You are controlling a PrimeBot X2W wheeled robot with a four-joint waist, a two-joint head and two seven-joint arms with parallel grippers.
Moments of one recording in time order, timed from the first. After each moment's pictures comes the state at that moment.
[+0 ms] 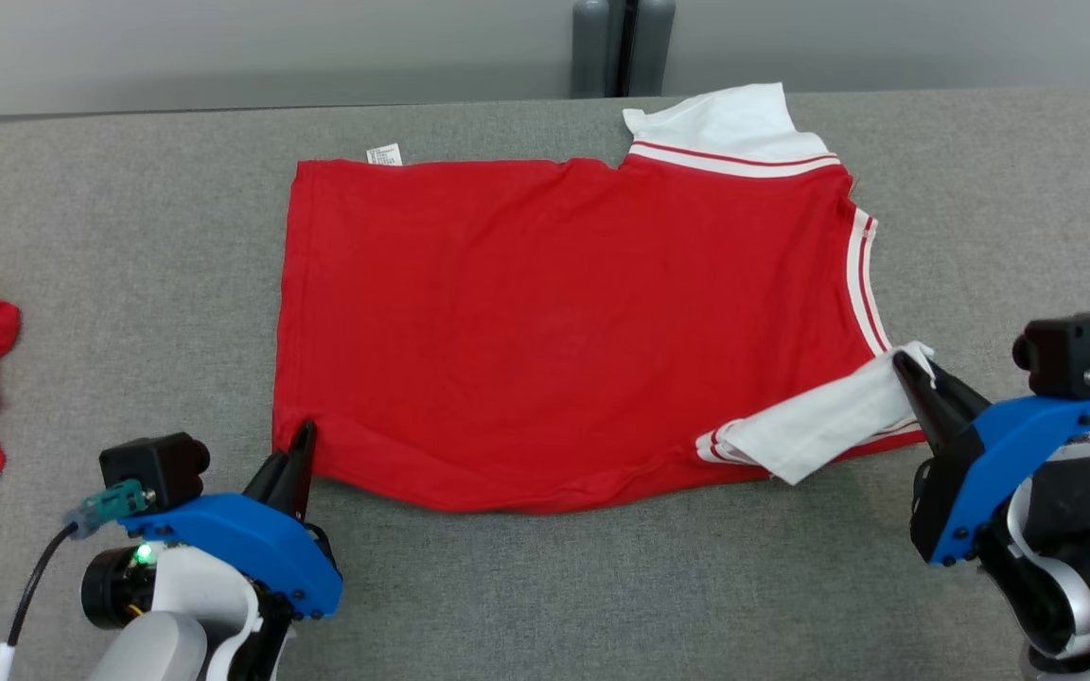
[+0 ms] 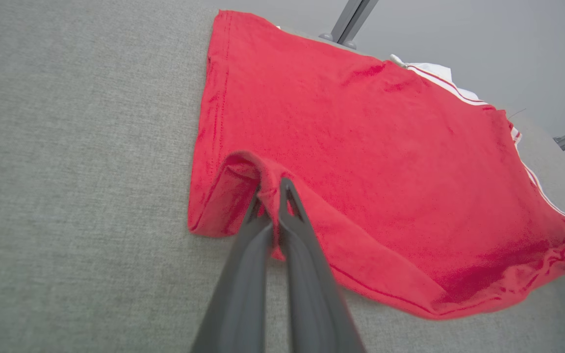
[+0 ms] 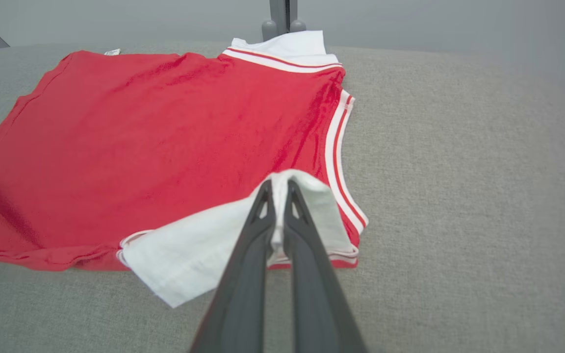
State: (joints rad) left arm -0.15 0.36 -0.38 0.06 -0.76 0.14 0.18; right arm -0.17 -0.05 -0.10 -0.25 0.17 0.13 0.73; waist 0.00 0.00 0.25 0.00
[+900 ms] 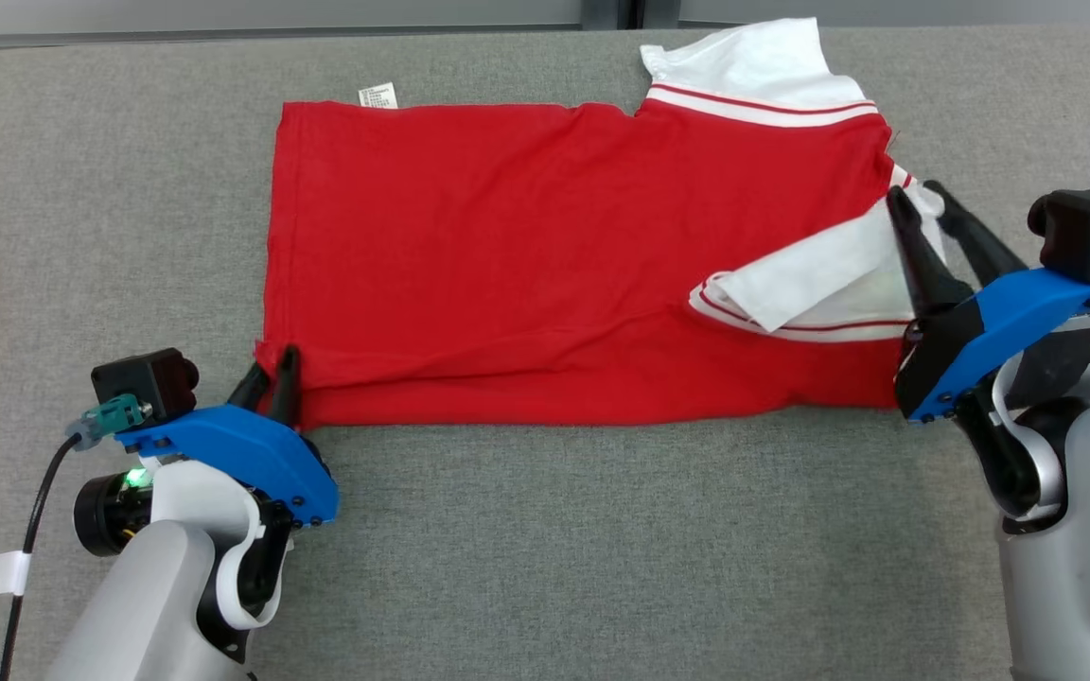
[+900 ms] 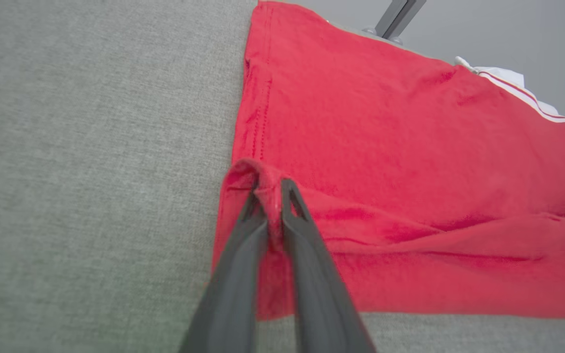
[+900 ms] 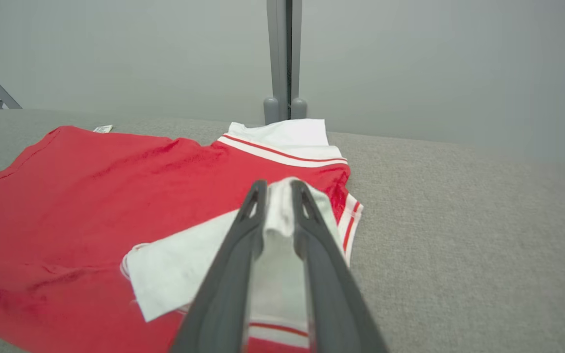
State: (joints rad) left arm -0.36 0.31 -0.37 0.28 -0.73 0.16 0.15; right arm -0.46 -0.09 -0.05 0.03 0.15 0.13 0.41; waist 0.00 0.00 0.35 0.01
